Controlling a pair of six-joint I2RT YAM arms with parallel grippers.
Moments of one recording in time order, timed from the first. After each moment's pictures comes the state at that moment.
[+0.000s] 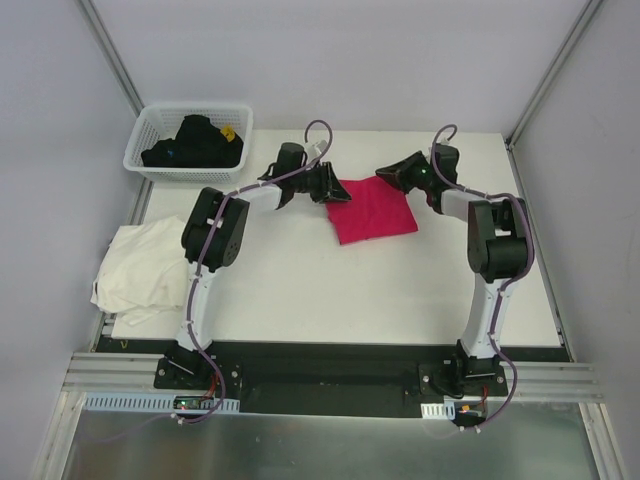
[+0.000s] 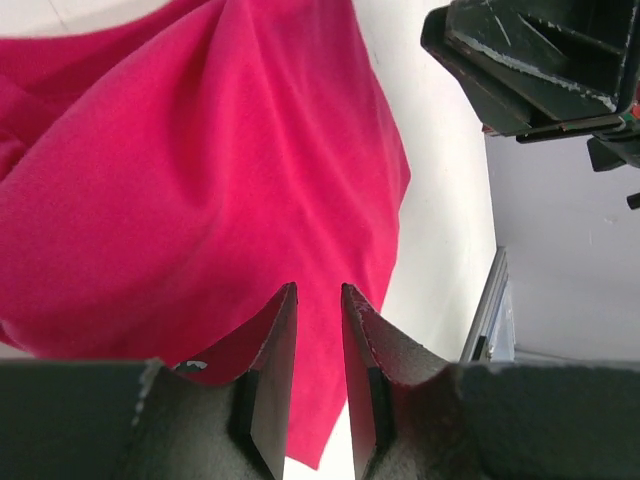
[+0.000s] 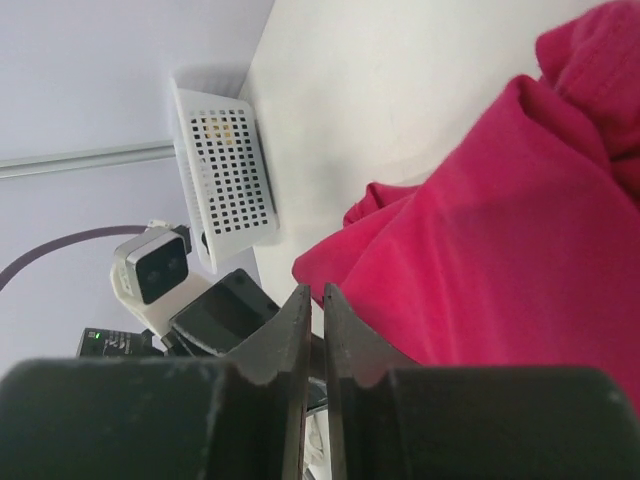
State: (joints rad) left arm -0.41 2.27 1.60 0.16 0.79 -0.74; right arm 0.13 2.08 1.32 0.32 -0.53 1.19
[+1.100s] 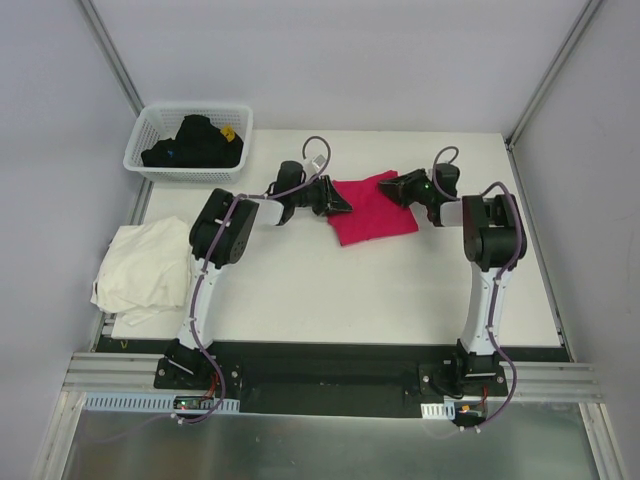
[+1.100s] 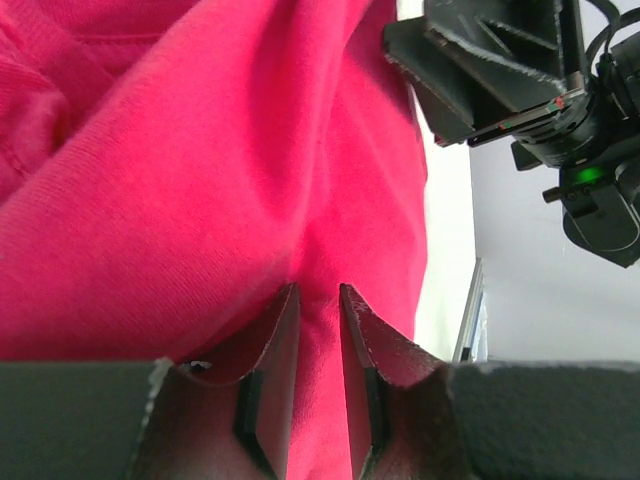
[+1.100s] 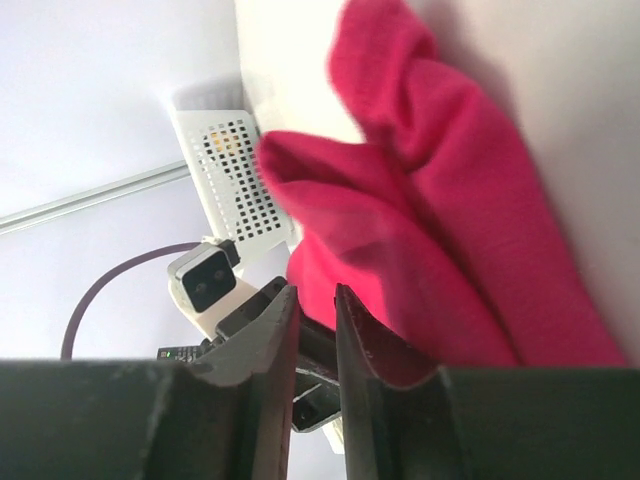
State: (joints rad) left arm -0.42 2.38 1.47 0.50 0.81 -0.92; right arm 0.08 2.23 1.23 0.56 -0.62 1.40
